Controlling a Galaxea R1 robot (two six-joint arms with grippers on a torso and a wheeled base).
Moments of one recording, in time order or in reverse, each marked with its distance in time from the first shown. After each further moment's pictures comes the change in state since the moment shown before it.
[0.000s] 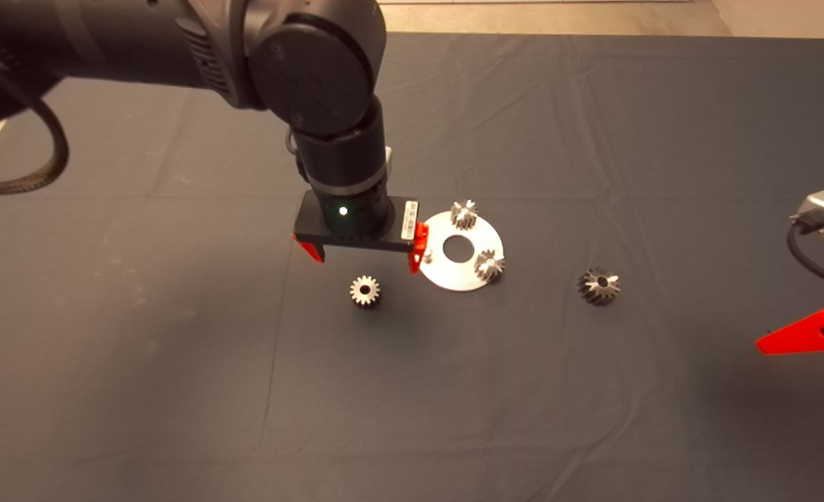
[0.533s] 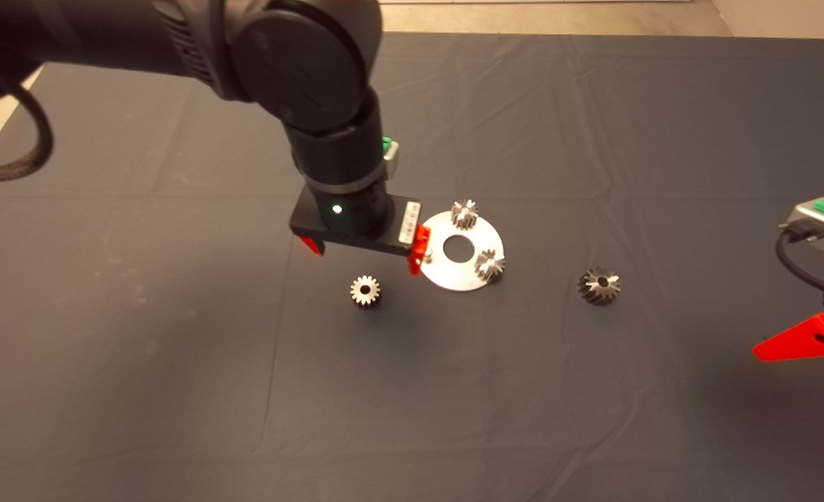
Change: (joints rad) left arm -0.047 0.006 0.032 -0.009 -0.007 0.064; right arm -0.036 -0.018 -0.004 0.000 -0.008 0.001
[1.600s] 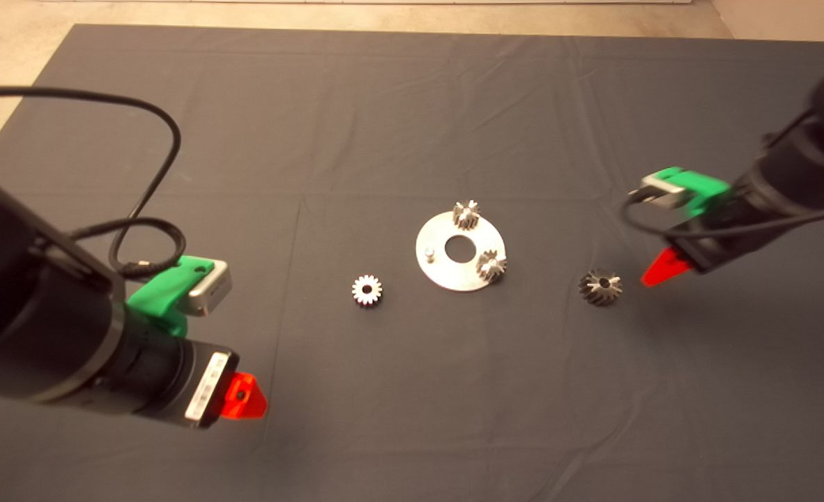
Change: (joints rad) left arm -0.008 -0.477 0.483 -0.055 0.008 -0.067; right arm -0.142 0.169 -0.281 -0.121 -0.012 -0.168
